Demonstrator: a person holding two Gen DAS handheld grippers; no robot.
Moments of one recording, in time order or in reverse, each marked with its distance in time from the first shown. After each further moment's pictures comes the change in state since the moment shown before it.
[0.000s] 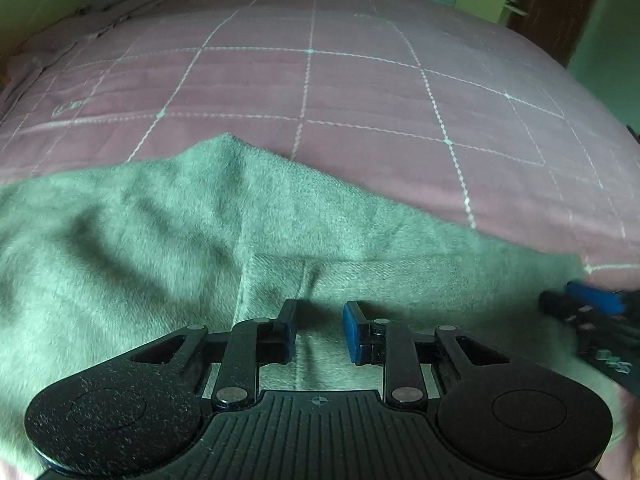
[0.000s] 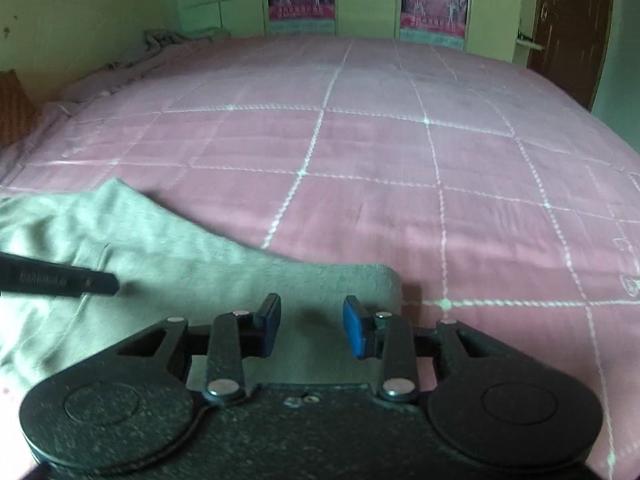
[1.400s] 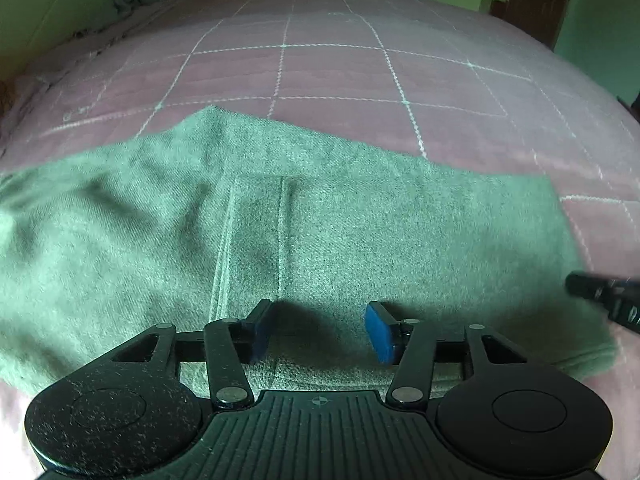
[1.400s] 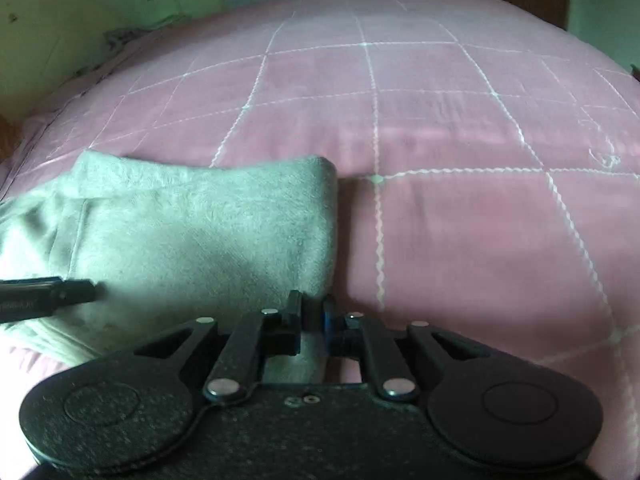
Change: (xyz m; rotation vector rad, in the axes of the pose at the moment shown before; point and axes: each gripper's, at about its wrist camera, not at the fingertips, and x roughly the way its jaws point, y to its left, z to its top) left arm -0.044 -0.033 -0.056 0.057 -0.011 0.033; right arm -0.036 -0.044 -0.063 0.174 0.062 0.017
